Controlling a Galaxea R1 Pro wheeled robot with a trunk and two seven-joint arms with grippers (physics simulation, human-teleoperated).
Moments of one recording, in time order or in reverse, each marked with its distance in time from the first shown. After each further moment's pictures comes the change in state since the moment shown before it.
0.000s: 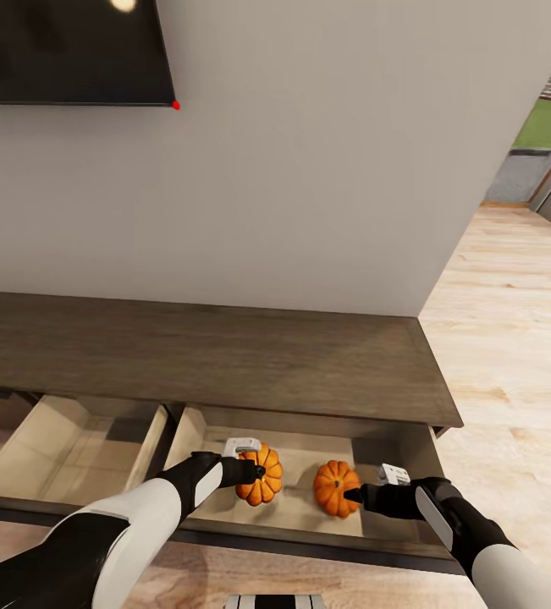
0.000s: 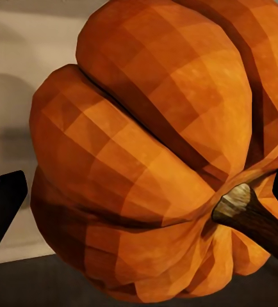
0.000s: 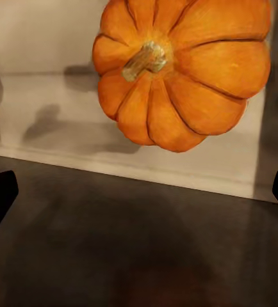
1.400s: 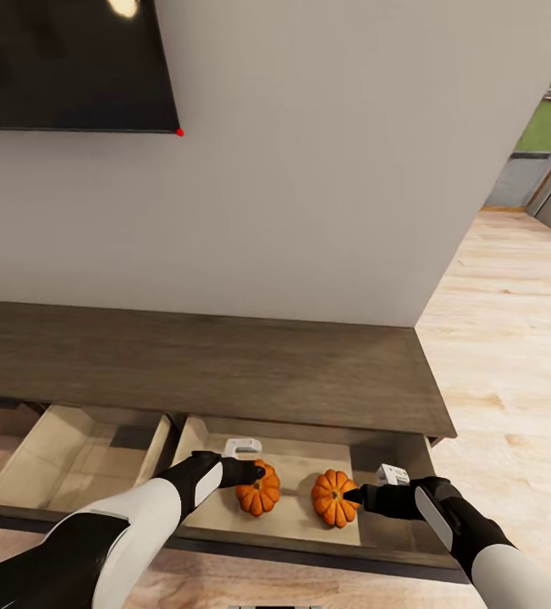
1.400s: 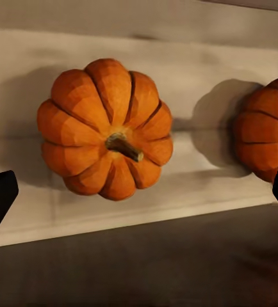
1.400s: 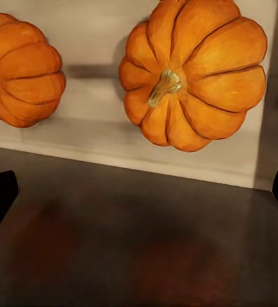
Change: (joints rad) left arm 0.000 0.000 -0.002 -0.004 0.000 0.021 0.001; right arm 0.000 0.000 0.006 -0.003 0.003 0.007 -0.001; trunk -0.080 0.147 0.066
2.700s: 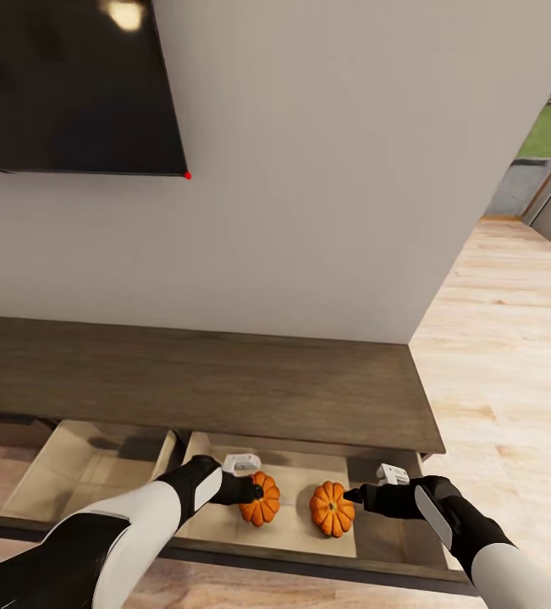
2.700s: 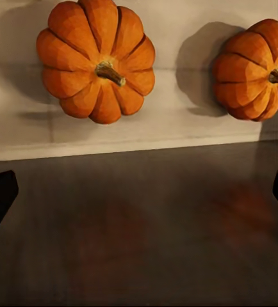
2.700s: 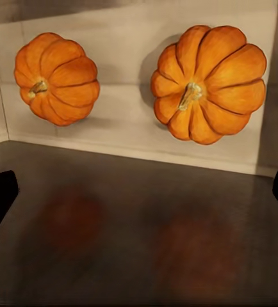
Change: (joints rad) left arm 0.000 0.000 0.009 0.040 0.008 0.145 0.013; right arm -0.003 0.000 0.000 0.000 0.000 0.011 0.000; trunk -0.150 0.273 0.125
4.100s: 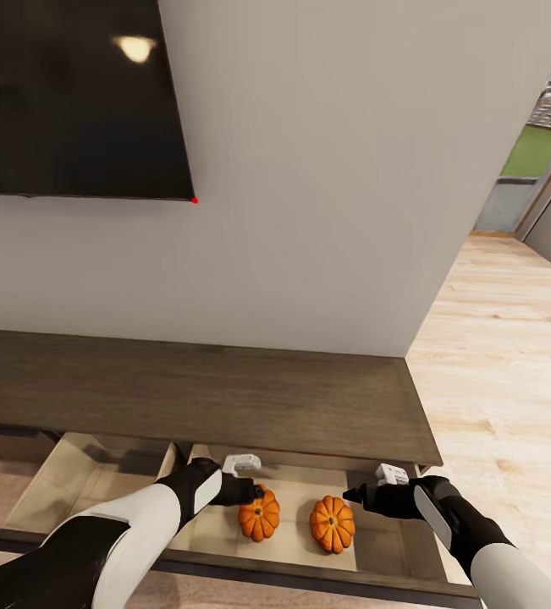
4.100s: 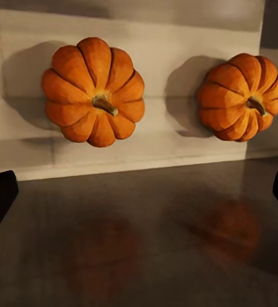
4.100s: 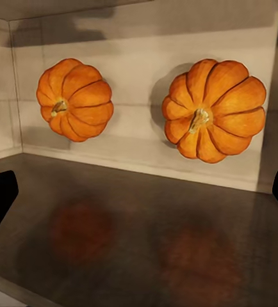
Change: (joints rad) left arm 0.009 0.000 0.002 -0.002 0.000 -0.029 -0.006; right arm 0.000 0.003 0.000 0.000 -0.002 -0.004 -0.002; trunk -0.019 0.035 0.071
